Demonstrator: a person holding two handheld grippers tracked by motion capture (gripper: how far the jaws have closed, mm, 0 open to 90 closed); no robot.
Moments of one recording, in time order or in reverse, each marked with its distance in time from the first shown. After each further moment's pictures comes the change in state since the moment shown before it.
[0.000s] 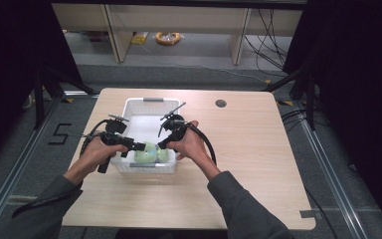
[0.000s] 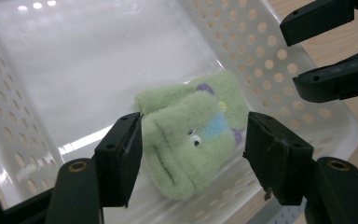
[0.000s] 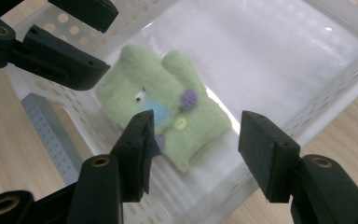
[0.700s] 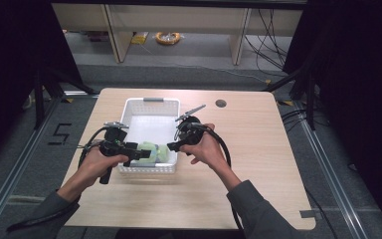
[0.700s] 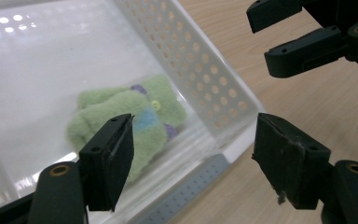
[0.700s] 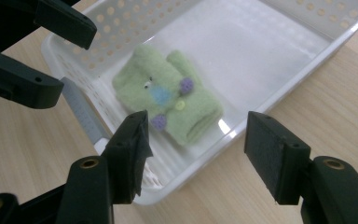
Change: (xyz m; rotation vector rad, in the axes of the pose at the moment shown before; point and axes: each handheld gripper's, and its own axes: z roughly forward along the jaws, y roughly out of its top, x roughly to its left) left arm -0.042 -0.019 -0.020 -0.117 -0.098 0.012; right arm -0.009 -0.030 -0.041 -0.109 0.028 -0.004
